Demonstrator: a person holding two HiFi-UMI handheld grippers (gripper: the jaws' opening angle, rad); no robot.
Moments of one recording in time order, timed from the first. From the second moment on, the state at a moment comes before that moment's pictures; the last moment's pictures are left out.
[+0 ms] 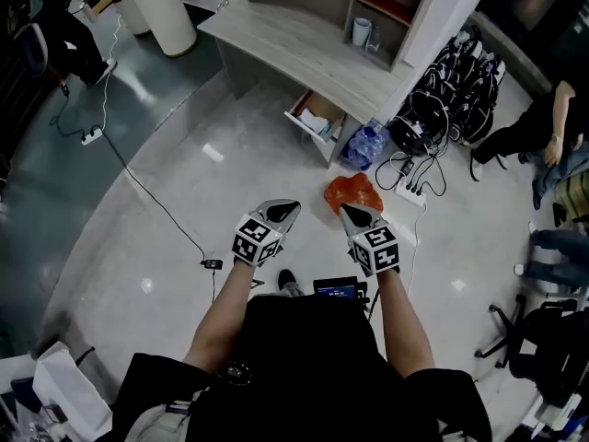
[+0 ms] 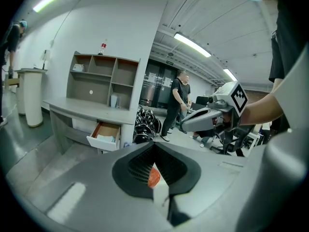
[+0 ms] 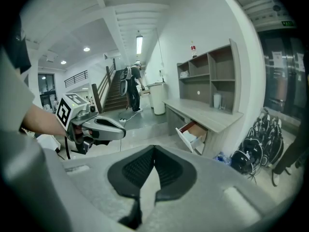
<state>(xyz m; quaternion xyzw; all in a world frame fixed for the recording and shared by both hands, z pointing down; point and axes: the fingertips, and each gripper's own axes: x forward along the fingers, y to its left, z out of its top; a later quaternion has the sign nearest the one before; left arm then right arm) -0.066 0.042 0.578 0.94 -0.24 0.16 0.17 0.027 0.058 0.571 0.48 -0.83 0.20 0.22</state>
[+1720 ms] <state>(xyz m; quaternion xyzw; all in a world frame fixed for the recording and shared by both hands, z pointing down) -0.042 -0.129 0.598 0.93 -0.24 0.19 0.18 0.053 -0.126 0.594 0.46 -0.83 0.23 0.21</state>
